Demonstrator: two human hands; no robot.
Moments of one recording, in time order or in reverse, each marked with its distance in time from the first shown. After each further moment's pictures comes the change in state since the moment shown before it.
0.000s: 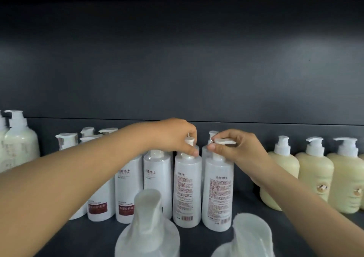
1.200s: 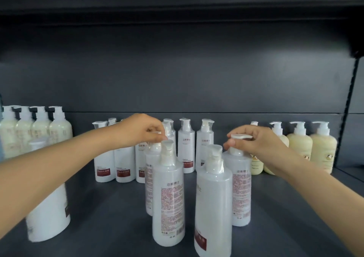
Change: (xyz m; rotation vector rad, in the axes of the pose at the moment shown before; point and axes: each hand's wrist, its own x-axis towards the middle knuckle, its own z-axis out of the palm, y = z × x) left_hand -0.138 -0.001 -0.015 -0.188 0.172 -0.056; right_hand -0.116 -0.067 -0.045 -0.036 -0.040 0.096
